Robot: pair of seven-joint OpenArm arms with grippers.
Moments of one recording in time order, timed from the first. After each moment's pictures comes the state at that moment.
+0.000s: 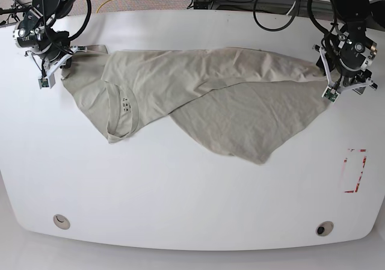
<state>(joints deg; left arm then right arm) 14.9 -20.4 -17.8 112.4 0.8 -37.0 64.7 -10.5 8.3 44.8 98.2 17.2 41.2 -67.6</state>
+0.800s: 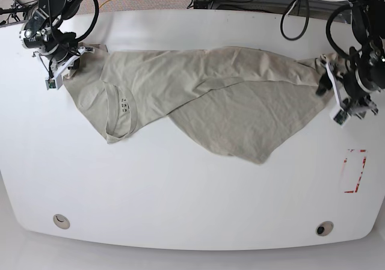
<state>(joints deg) 5.8 -28.6 -20.6 112.0 -32.7 -42.8 73.3 -9.6 5.6 44.0 98.2 17.1 41.1 -67.9</state>
